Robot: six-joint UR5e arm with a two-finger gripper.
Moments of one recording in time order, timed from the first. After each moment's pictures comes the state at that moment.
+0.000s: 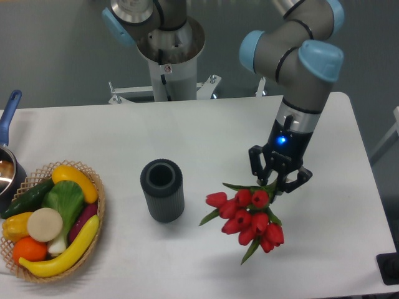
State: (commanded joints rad) arm 2.73 -1.87 -1.60 -0.88 0.78 1.20
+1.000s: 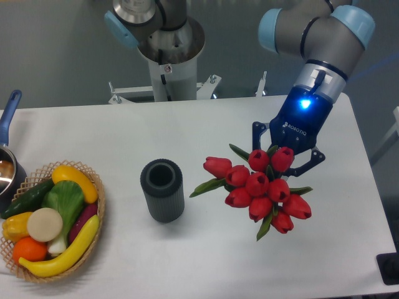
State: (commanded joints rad) arm 2.80 -1.86 -1.58 -0.88 0.52 1.16
